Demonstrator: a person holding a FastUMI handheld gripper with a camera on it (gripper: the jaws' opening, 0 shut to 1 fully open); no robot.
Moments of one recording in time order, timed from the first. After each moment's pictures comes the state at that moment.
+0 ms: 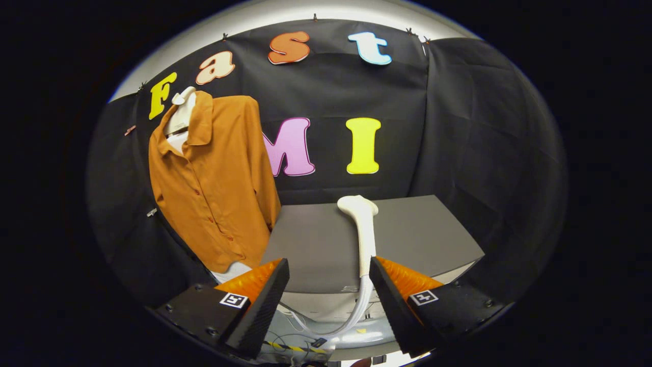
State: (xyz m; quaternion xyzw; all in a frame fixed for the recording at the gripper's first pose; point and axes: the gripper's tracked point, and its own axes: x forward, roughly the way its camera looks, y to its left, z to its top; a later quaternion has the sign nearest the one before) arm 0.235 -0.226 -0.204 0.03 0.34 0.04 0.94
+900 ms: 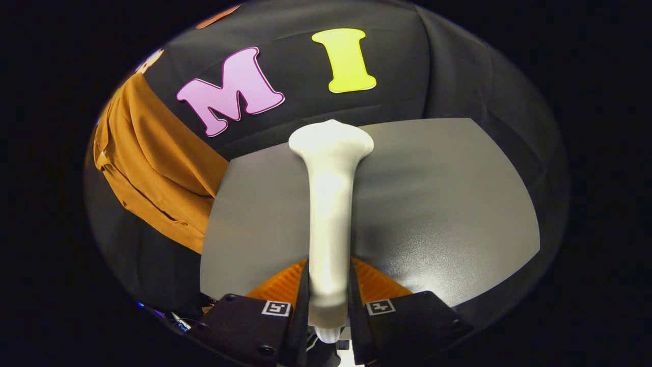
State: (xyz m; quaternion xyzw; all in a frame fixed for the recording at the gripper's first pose) arm 0.312 -0.257 -0.348 0.11 0.51 0.07 0.85
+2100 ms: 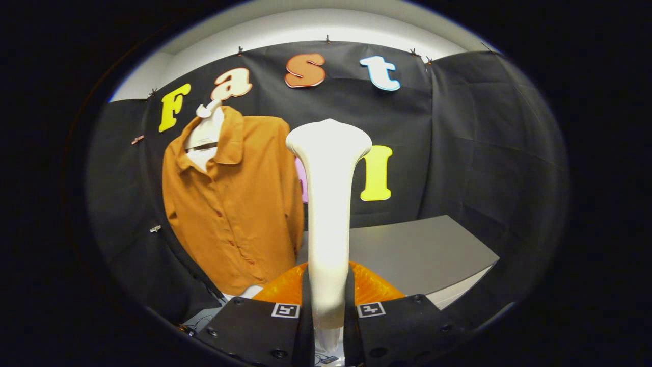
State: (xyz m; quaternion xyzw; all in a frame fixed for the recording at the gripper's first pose) arm 0.208 -0.098 -0.150 0.03 0.20 0.06 0.98
